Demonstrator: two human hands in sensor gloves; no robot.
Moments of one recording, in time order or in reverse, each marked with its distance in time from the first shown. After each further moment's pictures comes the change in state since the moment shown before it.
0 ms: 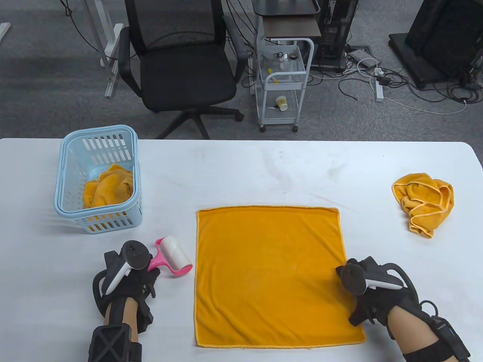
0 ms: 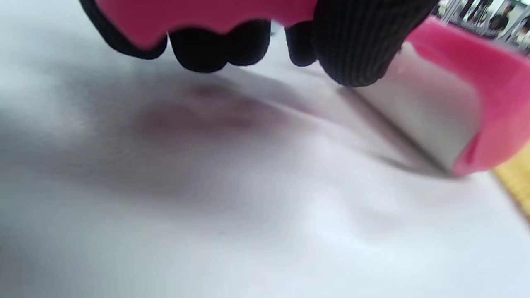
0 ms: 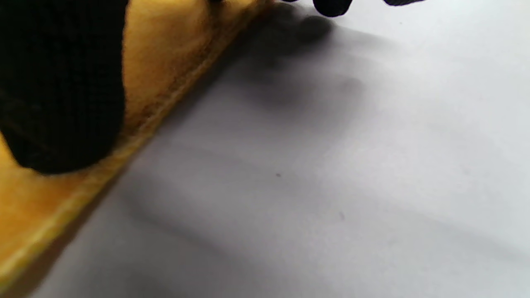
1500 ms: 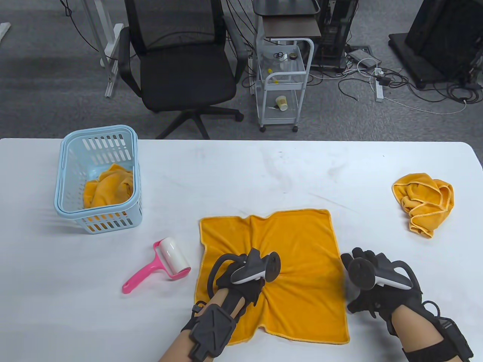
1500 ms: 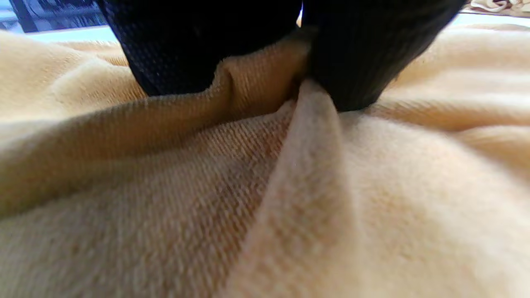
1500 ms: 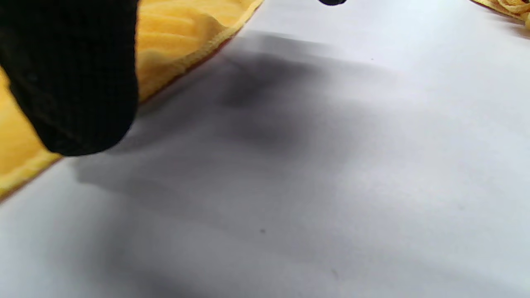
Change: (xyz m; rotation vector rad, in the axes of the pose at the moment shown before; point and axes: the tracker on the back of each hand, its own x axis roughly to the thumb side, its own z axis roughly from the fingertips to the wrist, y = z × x) left_hand 0.264 -0.076 0.040 0.035 -0.530 -0.470; right_hand -0.014 -0.010 0.008 -0.136 0.048 -0.081
